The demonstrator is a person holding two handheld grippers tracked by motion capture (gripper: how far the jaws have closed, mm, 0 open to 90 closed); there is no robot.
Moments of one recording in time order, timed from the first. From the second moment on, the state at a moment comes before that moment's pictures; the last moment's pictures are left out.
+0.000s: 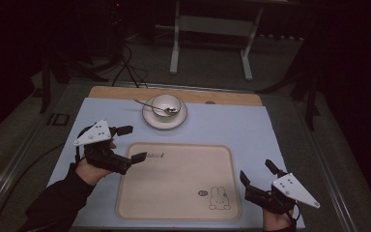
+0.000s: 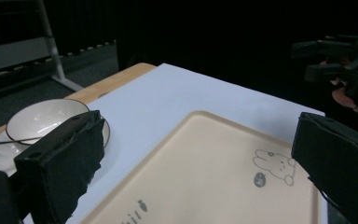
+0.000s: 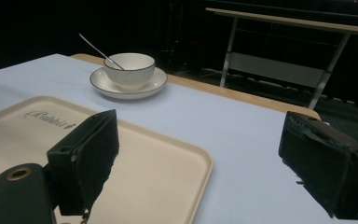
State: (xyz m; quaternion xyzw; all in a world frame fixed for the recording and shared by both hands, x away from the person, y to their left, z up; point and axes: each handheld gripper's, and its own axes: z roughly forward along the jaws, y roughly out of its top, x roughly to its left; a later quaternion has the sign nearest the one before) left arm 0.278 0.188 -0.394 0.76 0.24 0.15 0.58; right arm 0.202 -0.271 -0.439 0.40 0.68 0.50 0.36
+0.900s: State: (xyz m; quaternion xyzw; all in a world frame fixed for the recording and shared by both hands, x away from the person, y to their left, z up) left arm 0.351 0.195 -0.415 0.72 0.35 0.19 0.57; right arm 0.202 -0.269 -0.440 0.40 0.68 0.50 0.36
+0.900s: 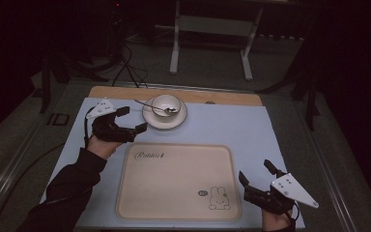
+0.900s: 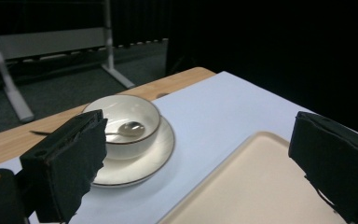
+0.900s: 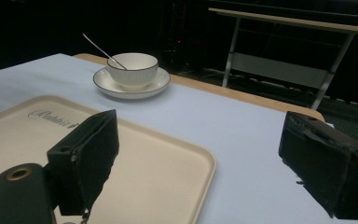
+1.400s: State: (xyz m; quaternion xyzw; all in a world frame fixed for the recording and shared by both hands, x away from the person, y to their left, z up) left arm 0.391 0.198 -0.452 0.70 0.42 0.17 0.56; right arm 0.202 -0.269 -0.441 0.39 0.68 0.50 0.35
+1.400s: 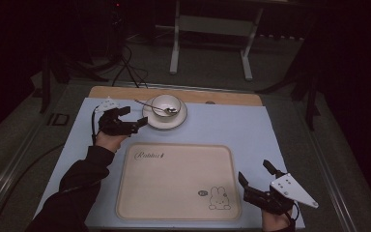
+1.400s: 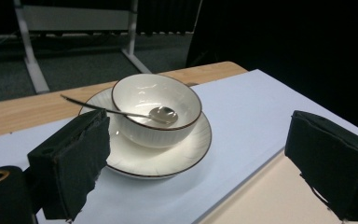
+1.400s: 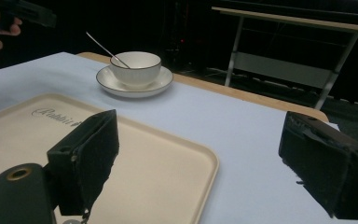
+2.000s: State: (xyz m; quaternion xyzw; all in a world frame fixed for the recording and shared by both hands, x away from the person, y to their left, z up) left arm 0.427 0.202 -0.482 0.65 0.49 0.15 0.57; right arm 0.202 -0.268 -0.442 0.39 0.69 0.50 0.35
